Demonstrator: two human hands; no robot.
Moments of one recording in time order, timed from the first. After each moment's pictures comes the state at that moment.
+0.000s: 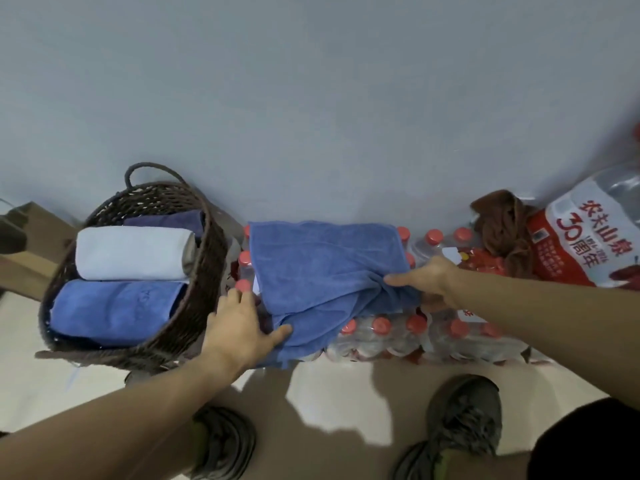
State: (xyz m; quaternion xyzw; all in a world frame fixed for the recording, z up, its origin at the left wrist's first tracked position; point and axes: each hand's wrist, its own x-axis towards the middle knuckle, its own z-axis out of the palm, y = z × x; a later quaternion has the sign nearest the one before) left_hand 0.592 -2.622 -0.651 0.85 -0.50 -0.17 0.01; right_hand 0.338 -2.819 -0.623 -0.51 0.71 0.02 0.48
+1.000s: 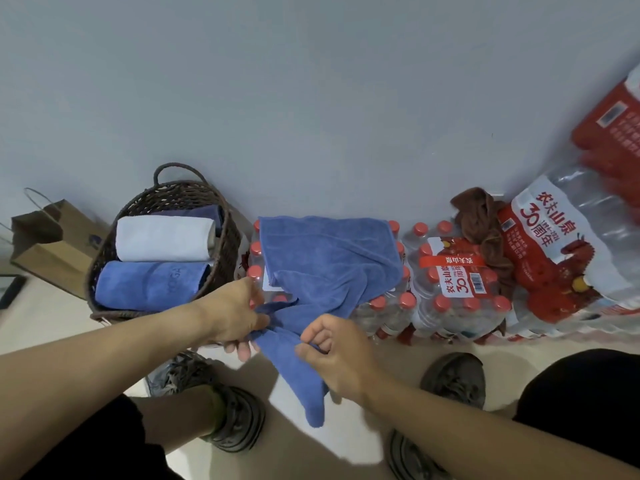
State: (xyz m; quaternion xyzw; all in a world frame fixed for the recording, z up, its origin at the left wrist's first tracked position) left_hand 0.595 -2.583 -0.538 0.75 -0.41 -0.51 0.07; right_hand 0.397 -2.600 -0.605 -0.69 0.46 -0.15 0.54
